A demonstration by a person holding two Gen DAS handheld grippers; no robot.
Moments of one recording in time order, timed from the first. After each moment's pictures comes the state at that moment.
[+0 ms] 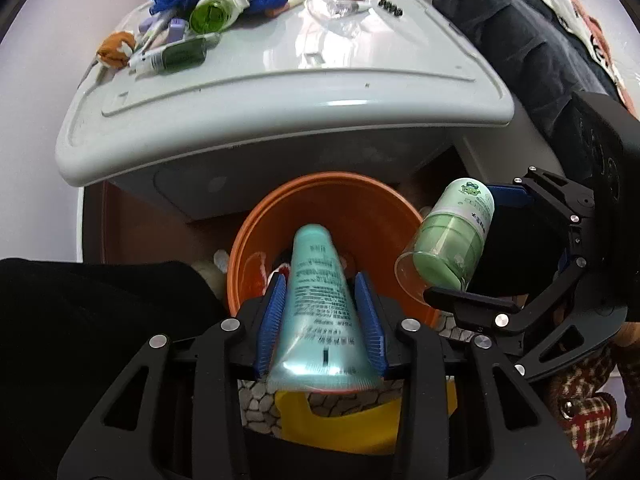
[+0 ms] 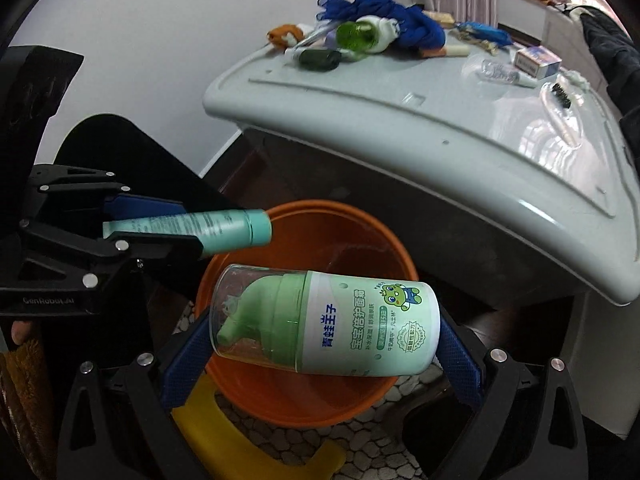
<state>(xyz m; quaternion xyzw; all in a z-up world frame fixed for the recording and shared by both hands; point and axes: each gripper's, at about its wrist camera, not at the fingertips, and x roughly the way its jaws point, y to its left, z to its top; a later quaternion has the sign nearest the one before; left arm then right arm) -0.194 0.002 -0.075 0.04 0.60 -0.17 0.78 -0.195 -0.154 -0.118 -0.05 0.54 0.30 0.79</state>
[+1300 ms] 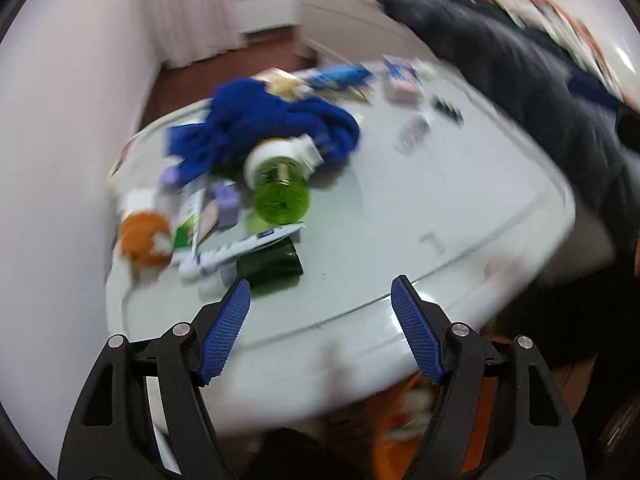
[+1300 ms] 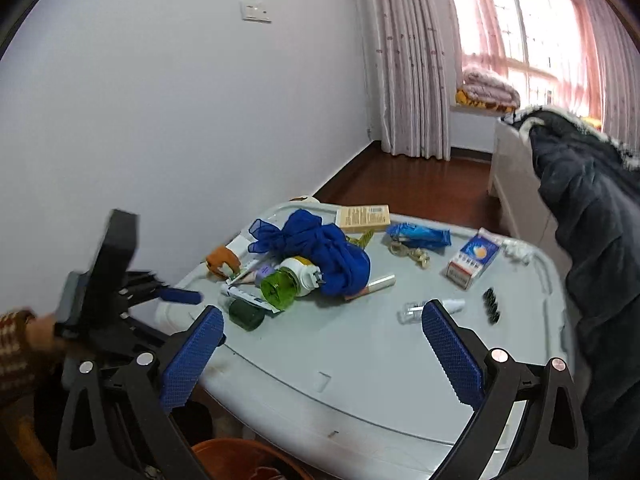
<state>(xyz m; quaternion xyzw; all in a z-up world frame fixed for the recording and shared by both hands) -0.010 0.046 -0.048 0.14 0.47 -0.22 0.84 -0.055 -0.188 0.014 0.01 0.31 0.24 0.92</state>
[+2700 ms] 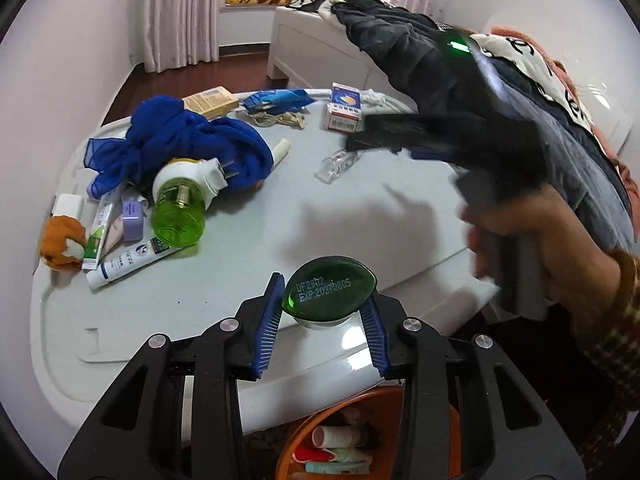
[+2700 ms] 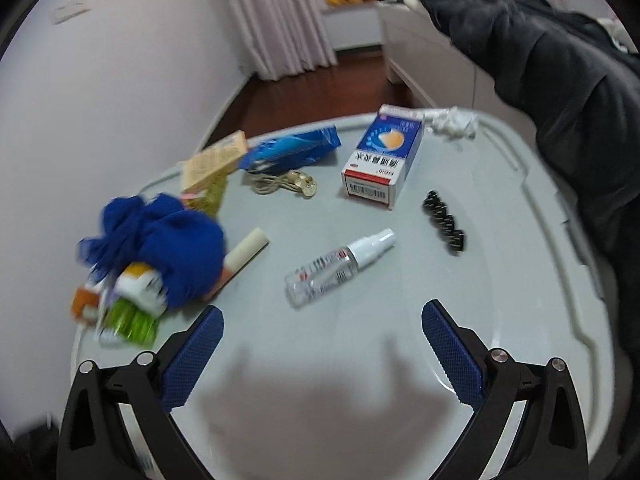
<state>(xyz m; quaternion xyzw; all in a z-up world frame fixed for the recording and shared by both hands) -0.029 -0.012 -0.052 0.03 0.44 -0.26 0.86 0.095 -0.213 -0.091 0.12 0.47 0.03 0.87</state>
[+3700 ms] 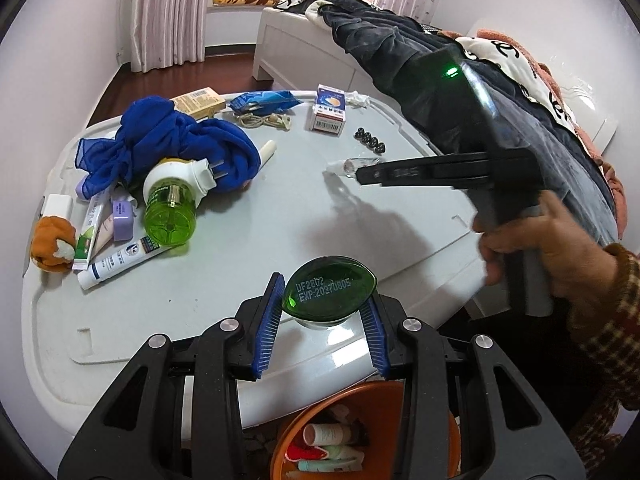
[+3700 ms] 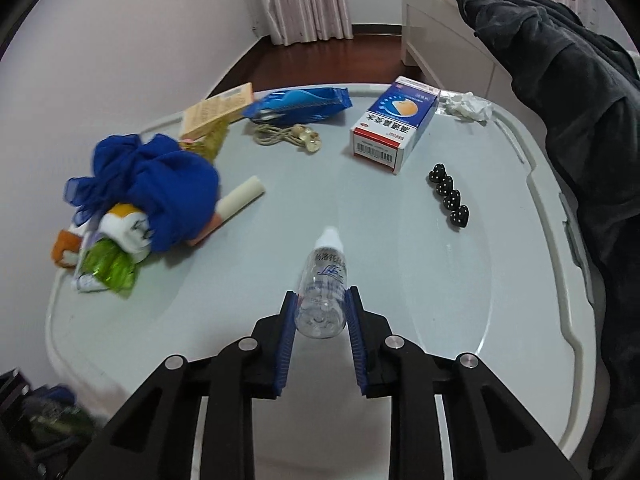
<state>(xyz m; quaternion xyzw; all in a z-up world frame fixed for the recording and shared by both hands) -0.039 -0.005 -0.047 0.02 0.44 -0.28 0.85 0.061 -0.209 -0.086 0.05 0.50 0.07 0.86</state>
